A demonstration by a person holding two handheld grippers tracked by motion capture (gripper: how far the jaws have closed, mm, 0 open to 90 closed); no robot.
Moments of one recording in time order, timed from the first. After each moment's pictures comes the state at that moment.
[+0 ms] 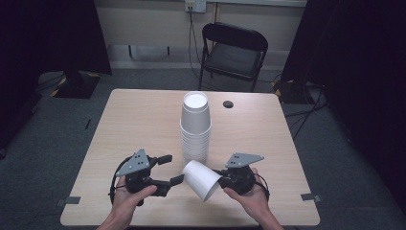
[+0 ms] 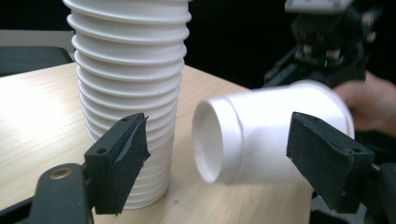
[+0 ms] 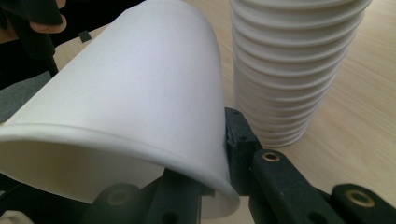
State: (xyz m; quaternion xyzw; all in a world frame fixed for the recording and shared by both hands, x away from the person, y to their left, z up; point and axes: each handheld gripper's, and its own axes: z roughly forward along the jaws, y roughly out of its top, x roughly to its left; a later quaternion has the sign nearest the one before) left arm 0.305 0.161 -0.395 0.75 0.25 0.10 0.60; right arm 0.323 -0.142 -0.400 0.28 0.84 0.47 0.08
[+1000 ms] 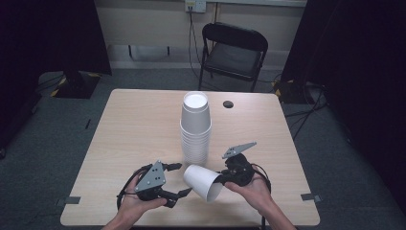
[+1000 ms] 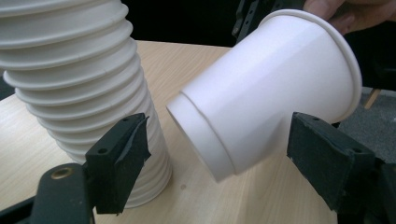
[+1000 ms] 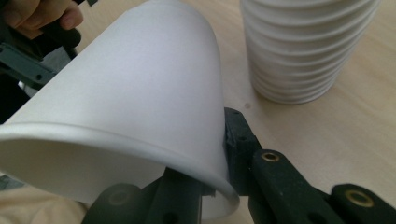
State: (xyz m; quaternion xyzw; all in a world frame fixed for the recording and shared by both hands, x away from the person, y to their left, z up) left arm 0.300 0.136 -0.416 0.81 0.14 0.16 0.55; right arm 0.346 -0.139 -0.395 0.31 0.87 0.37 -0.03
